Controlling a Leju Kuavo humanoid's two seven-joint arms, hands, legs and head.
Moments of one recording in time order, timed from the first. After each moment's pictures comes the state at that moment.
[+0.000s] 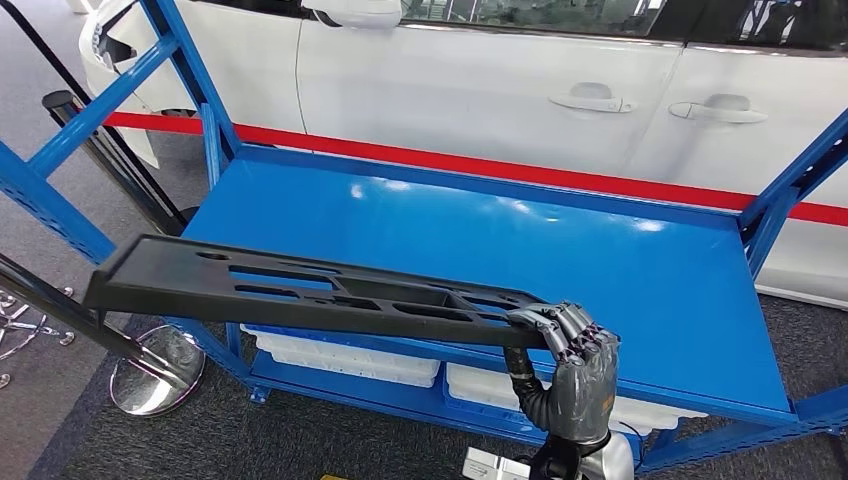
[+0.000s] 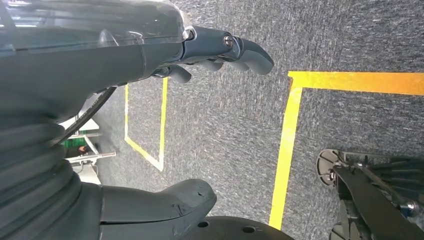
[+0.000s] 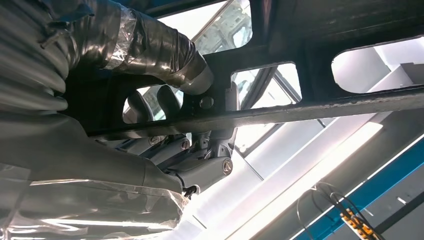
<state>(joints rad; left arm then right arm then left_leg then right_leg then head) -0.08 -0.17 1.14 -0.20 -1.17 0.07 -0.10 0.13 0.03 0.32 -1.90 0.98 -0.70 -0.58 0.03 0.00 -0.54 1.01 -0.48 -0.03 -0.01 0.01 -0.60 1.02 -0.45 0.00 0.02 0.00</state>
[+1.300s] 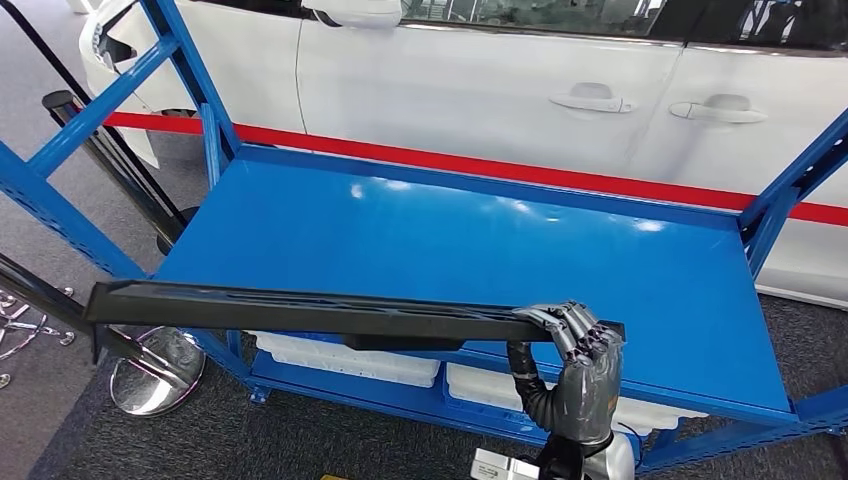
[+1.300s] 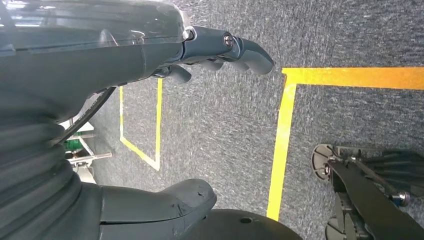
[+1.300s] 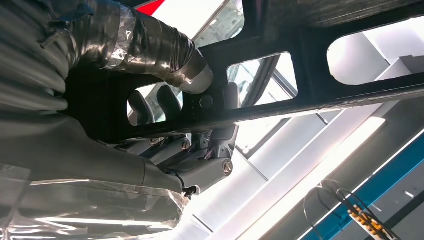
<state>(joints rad) -0.08 -0.16 1.15 -0.20 -1.19 0.05 -0.12 0.14 0.03 0.32 -1.91 0.92 -0.70 -0.60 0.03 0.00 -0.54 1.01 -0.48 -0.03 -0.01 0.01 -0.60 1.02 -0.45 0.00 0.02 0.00</state>
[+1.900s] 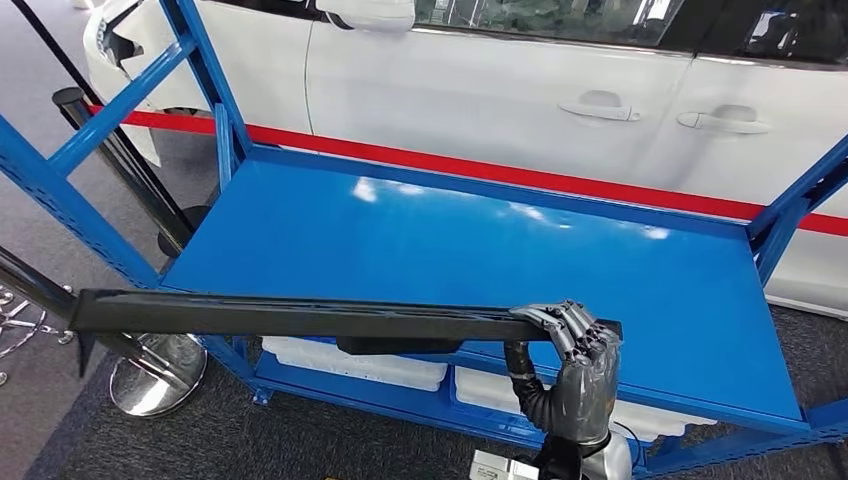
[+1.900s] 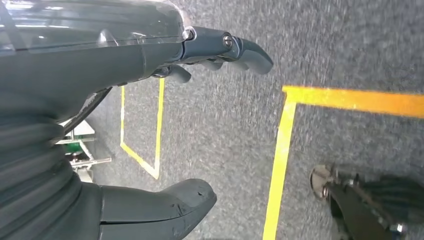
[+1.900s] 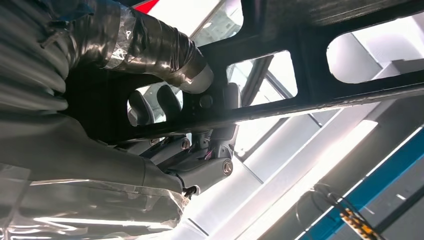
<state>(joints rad) -0.08 -0.16 1.15 -0.20 -1.19 0.04 -0.11 0.13 0.03 0.33 -1.91 0.92 -0.70 -0.58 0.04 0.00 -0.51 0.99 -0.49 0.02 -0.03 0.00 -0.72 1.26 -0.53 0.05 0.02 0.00</state>
